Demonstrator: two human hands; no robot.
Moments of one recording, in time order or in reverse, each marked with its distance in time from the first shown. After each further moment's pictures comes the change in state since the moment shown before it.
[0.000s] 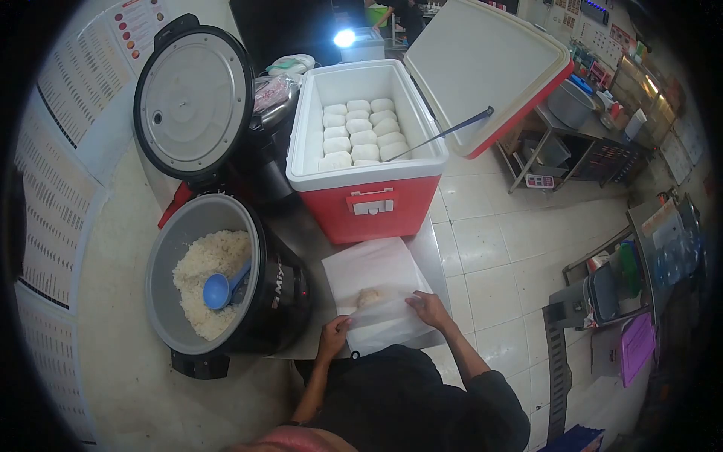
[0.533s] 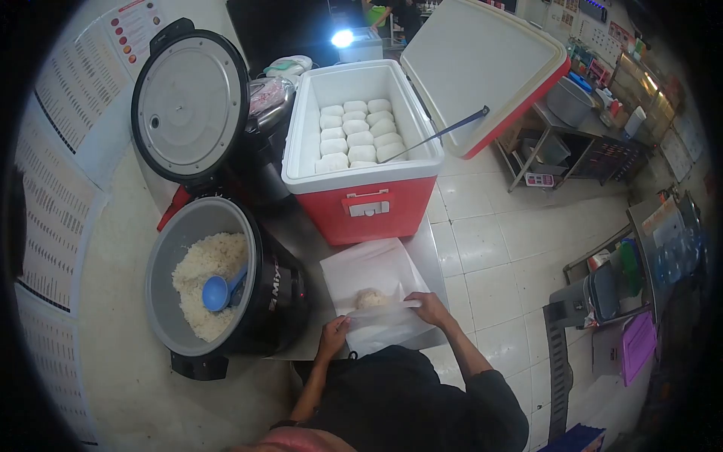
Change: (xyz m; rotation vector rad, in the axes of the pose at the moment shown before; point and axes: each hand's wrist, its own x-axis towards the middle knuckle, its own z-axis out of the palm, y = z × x) left_hand 0.003 -0.006 0.003 -0.037 0.009 0.047; right_hand 0.008 0.010 -0.004 0.018 -0.135 -0.099
